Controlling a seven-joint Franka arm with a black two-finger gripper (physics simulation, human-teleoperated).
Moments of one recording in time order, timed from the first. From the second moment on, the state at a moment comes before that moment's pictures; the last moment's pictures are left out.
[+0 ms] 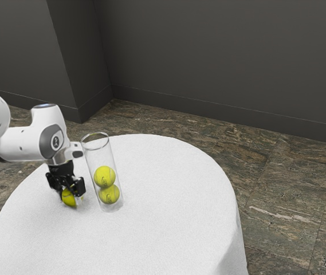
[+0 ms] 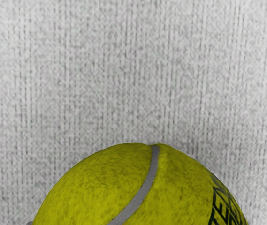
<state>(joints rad) -0.07 0.30 0.34 -2.19 -0.20 2.30 0.38</state>
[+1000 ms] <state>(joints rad) -0.10 0.08 0.34 -1.89 0.14 2.12 0.31</state>
